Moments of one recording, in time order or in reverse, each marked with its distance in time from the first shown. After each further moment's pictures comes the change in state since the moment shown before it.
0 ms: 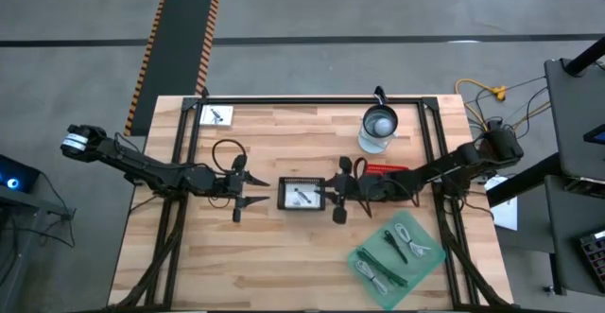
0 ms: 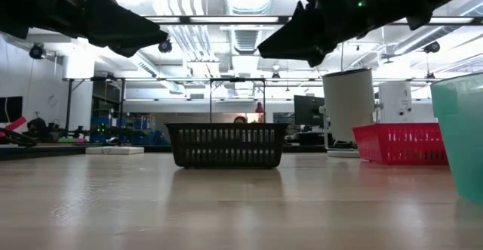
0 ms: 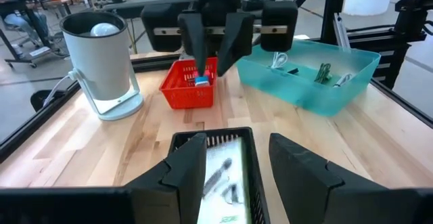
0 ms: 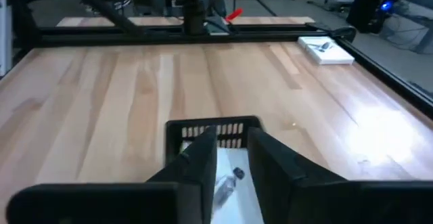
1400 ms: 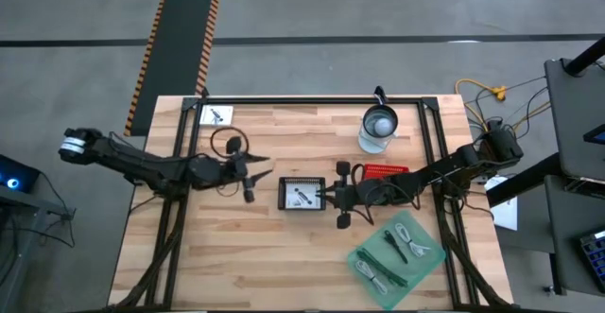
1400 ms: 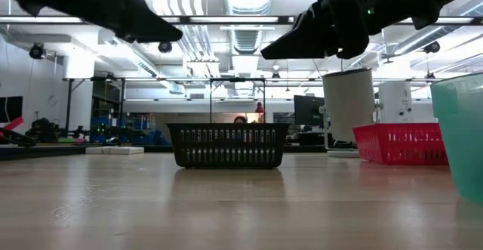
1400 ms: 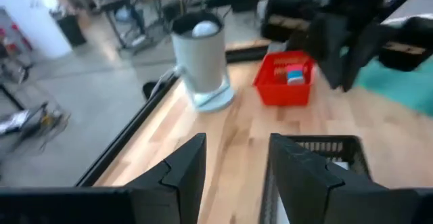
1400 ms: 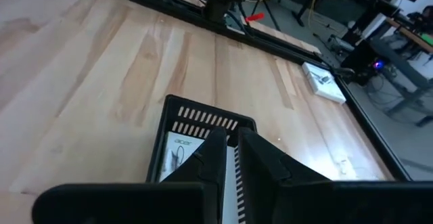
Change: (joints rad) left arm 0.076 -0.001 0.131 -0.161 -0.260 0.083; right arm 0.034 0.006 -0.001 -0.027 0.001 -0.339
